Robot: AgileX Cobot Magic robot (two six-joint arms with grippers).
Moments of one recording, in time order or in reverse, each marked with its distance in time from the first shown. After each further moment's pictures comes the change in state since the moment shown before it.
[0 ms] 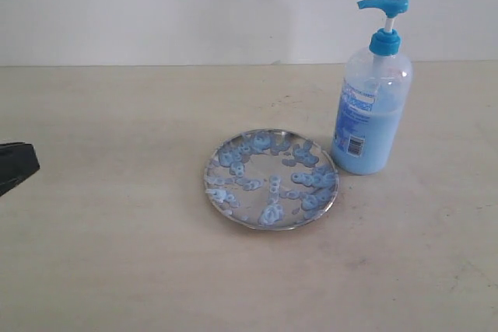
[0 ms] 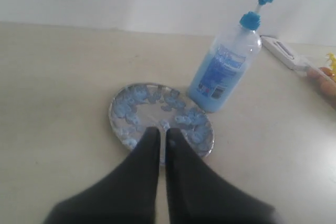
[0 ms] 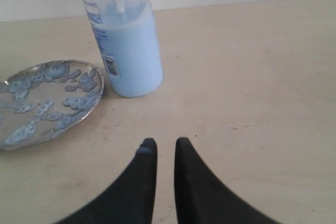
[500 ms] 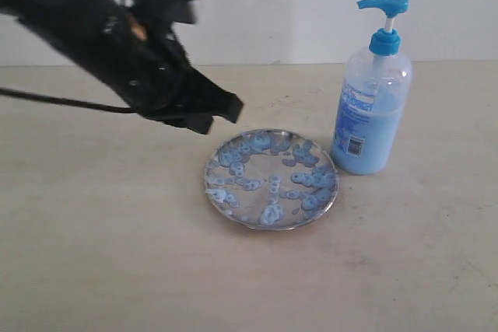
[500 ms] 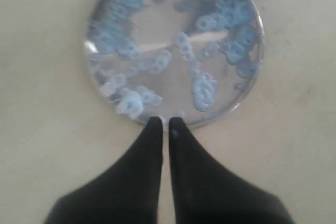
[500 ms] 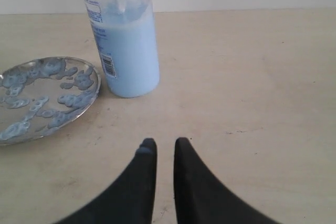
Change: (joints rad) left arm 0.000 1.099 -0.965 -0.388 0.618 0.597; right arm 0.000 0.000 0.000 -0.012 -0.004 -0.025
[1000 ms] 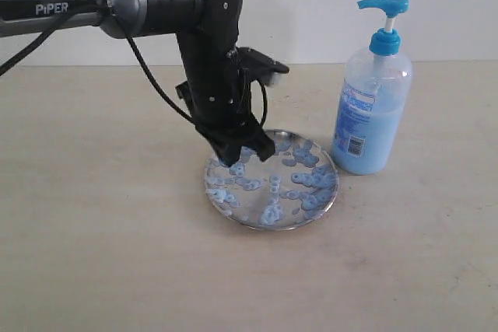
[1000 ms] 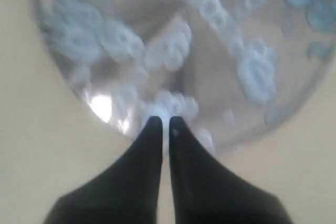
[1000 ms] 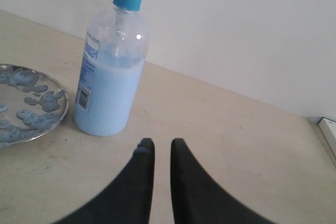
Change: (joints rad) left arm -0.030 0.501 -0.542 0.117 0.439 0.206; right arm 0.000 0.000 0.000 -0.247 -0.169 -0.130
